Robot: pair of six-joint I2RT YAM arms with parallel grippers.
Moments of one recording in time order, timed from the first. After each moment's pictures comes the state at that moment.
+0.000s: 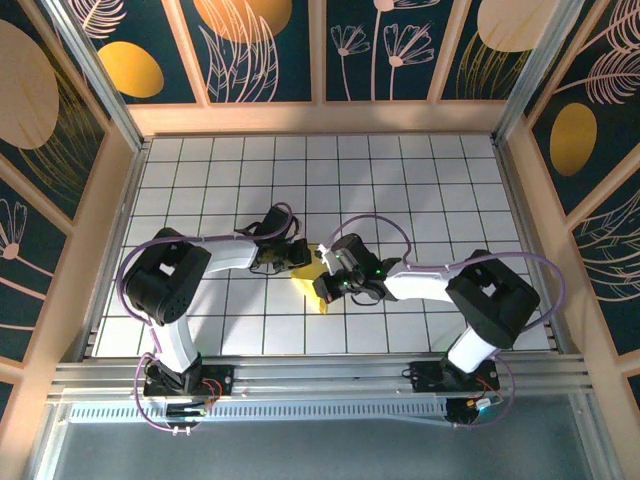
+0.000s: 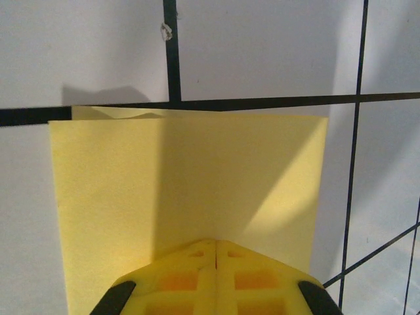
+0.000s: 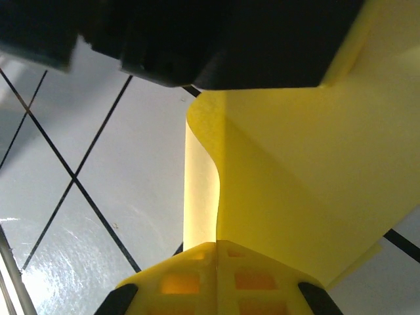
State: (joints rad) left arm -0.60 1.82 0.90 -0.09 0.33 -0.75; right arm 0.86 1.61 0.70 0.07 -0.34 0.40
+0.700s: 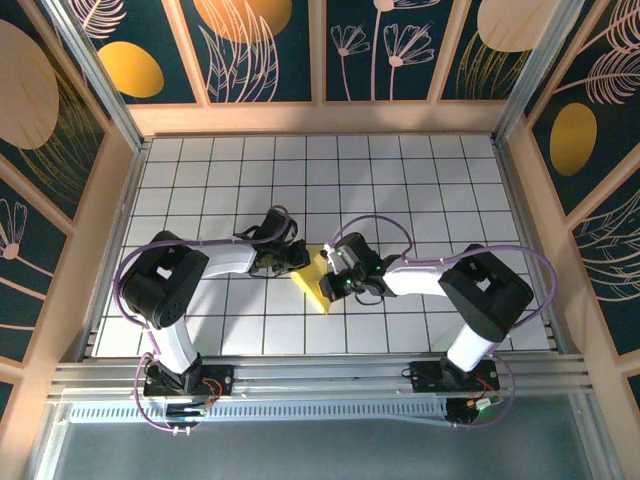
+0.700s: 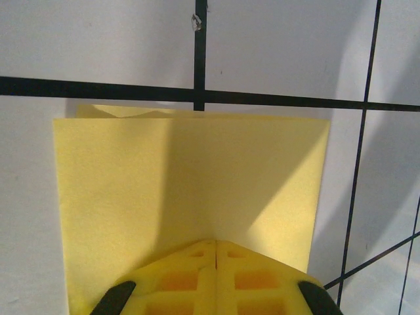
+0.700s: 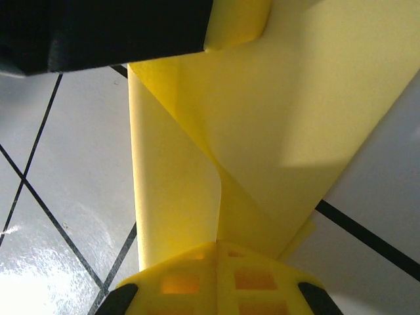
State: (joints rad) left arm -0.61 1.79 0.86 -0.06 0.29 -0.82; right arm 0.82 1.66 0.71 0.02 -0.34 0.41
